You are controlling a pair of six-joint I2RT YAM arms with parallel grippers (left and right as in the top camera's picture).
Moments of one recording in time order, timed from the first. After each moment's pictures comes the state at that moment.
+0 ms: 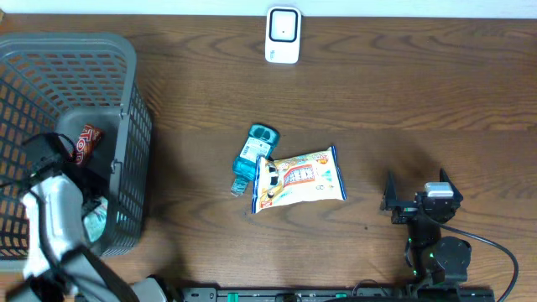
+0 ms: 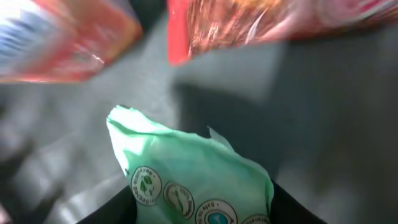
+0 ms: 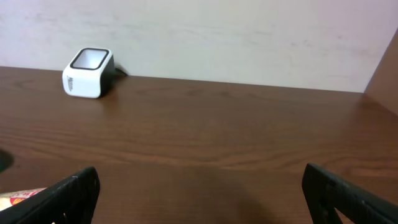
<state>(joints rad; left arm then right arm) 0.59 1.43 0.88 -0.73 -0.16 -0.45 0.01 0.02 0.01 -0.07 0.01 -0.06</state>
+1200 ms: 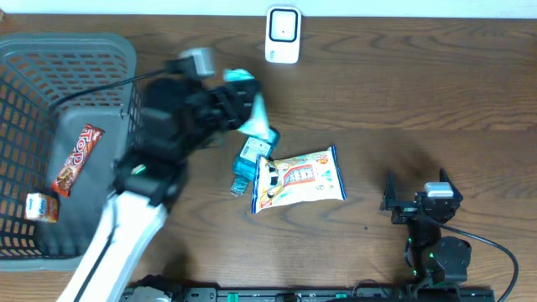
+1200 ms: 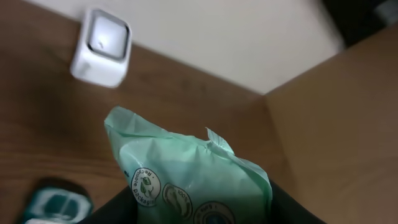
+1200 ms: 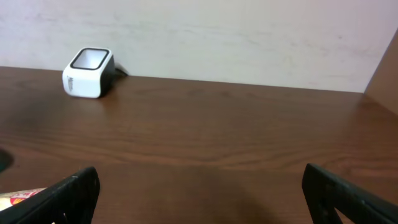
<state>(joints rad) -0.36 1.23 1.05 -0.18 0.31 -0.72 0.01 0.02 0.01 -0.07 0.01 -0.06</state>
